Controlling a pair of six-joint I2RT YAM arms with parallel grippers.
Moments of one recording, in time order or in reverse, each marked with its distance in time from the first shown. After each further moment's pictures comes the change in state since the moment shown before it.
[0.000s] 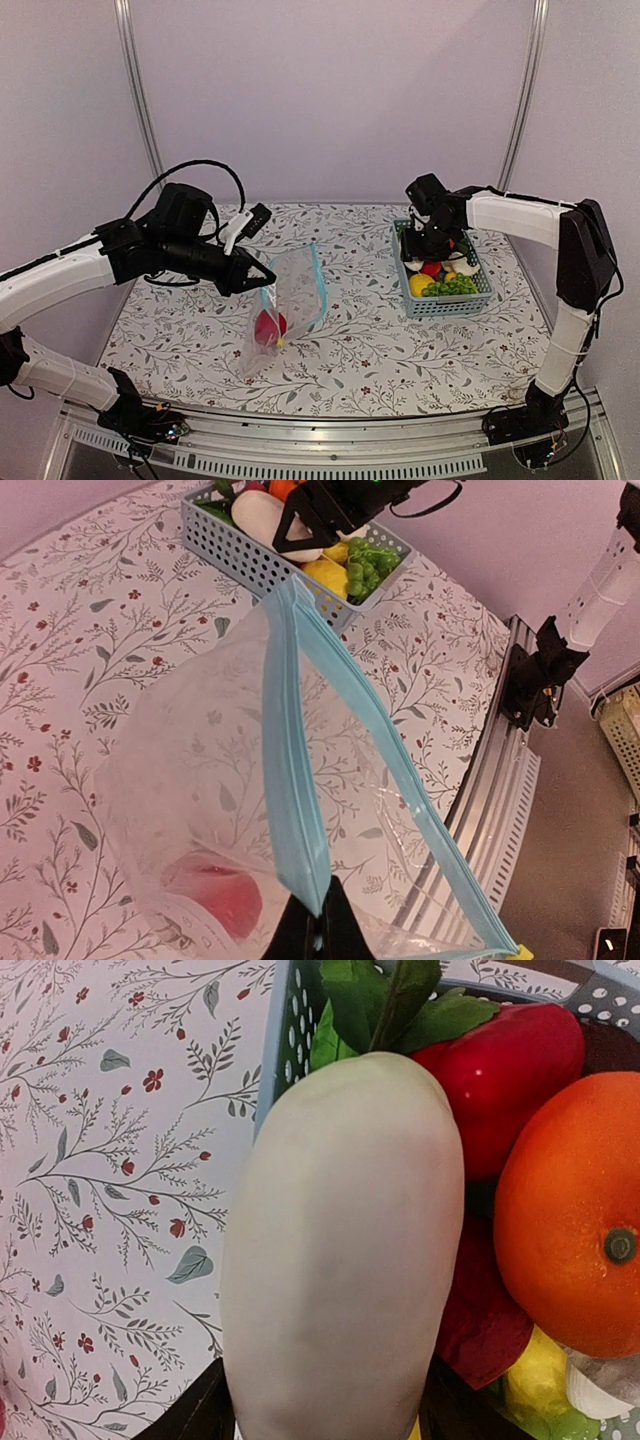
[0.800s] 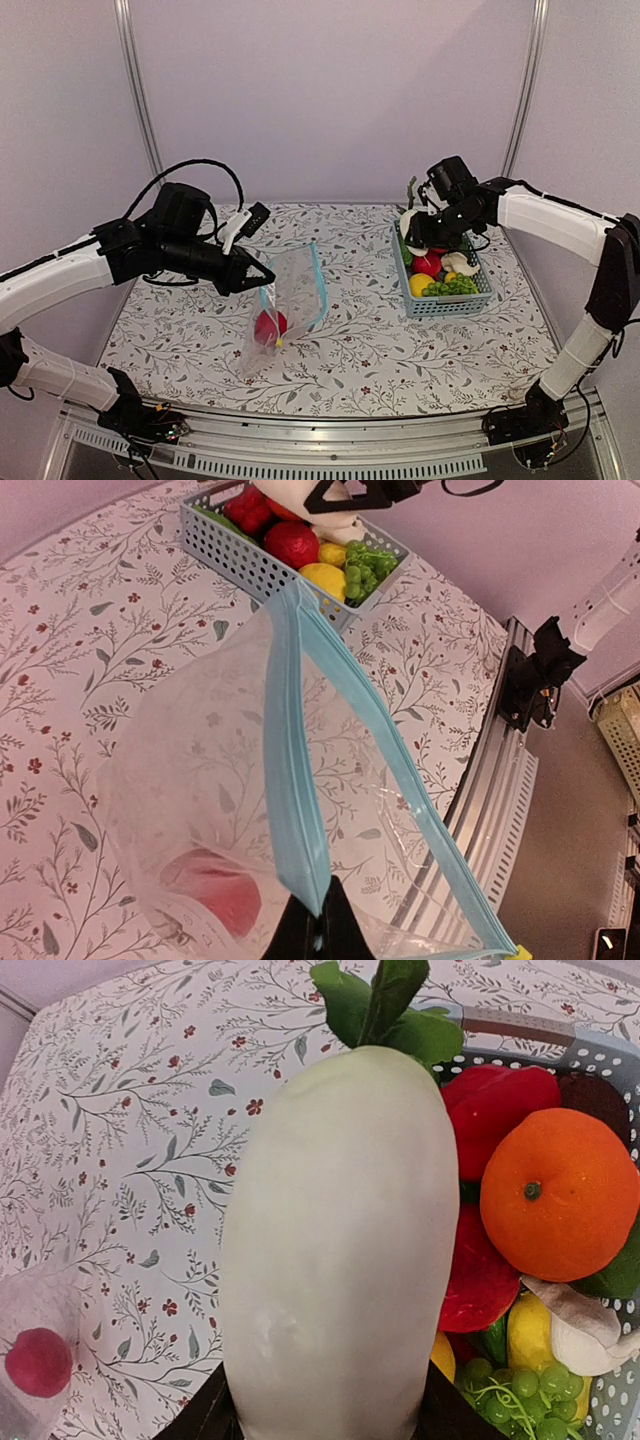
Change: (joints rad) left arm 0.003 -0.010 -0.002 0.000 0.005 0.000; right arm -0.005 -0.182 -0.060 0.024 -0.093 -0.018
